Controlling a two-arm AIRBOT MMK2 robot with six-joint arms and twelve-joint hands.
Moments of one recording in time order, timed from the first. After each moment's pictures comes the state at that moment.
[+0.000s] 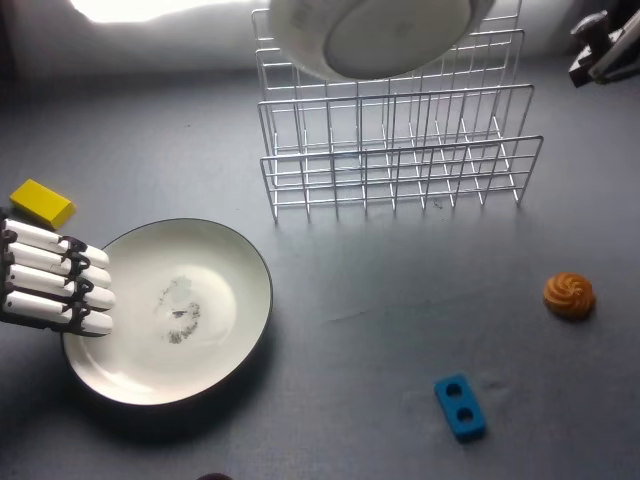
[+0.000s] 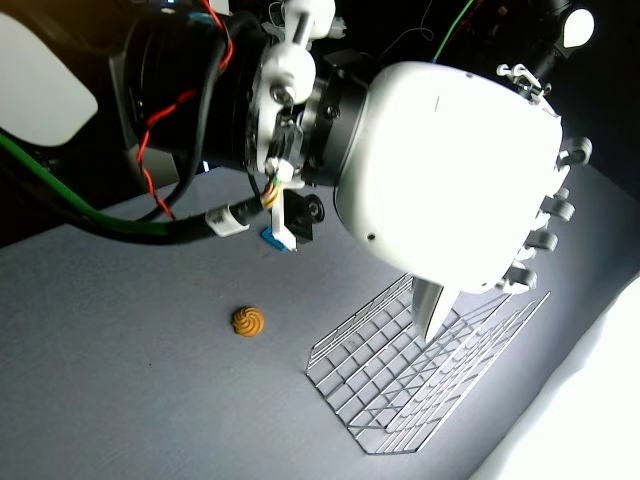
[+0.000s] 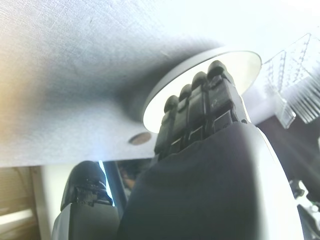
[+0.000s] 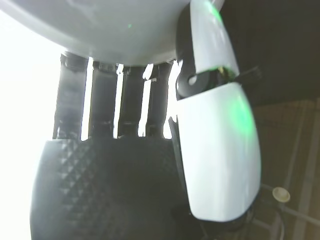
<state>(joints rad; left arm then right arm) 0.93 -0.95 1.67 1.48 -1.14 0.02 -0.12 -1.07 1.19 -0.20 0.10 -0.13</state>
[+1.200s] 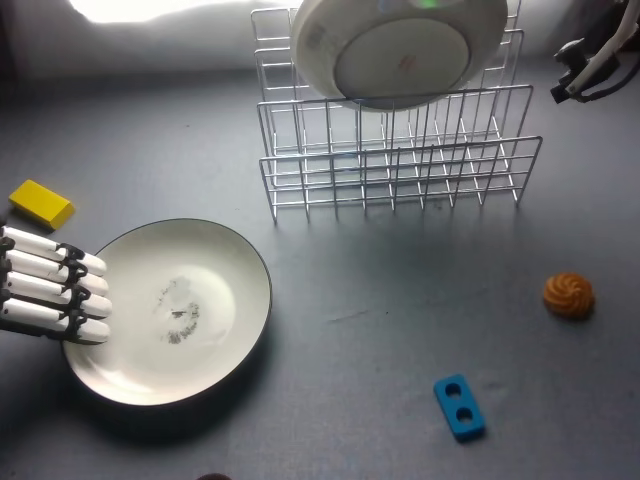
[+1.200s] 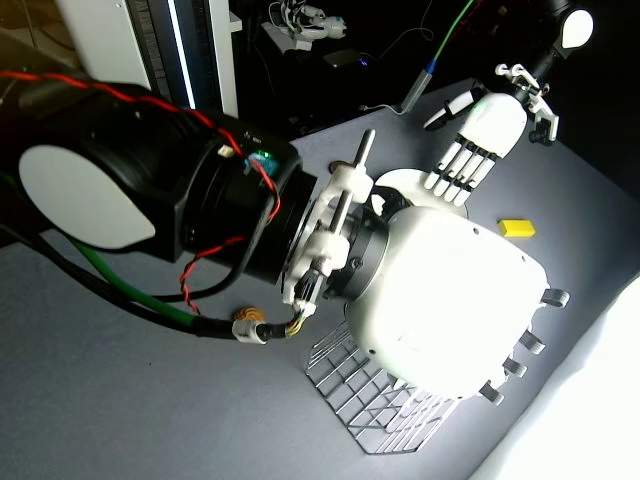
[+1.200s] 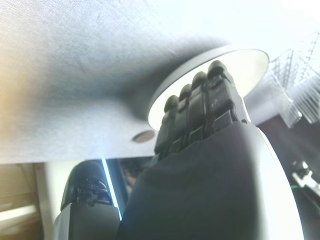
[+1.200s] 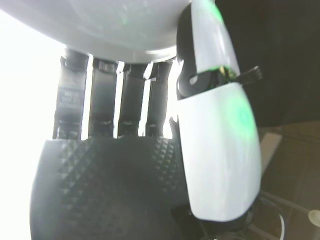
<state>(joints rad) 0.94 -0.95 1.67 1.48 -1.15 0.02 -0.22 -1.18 1.37 -0.19 0.14 -0.08</state>
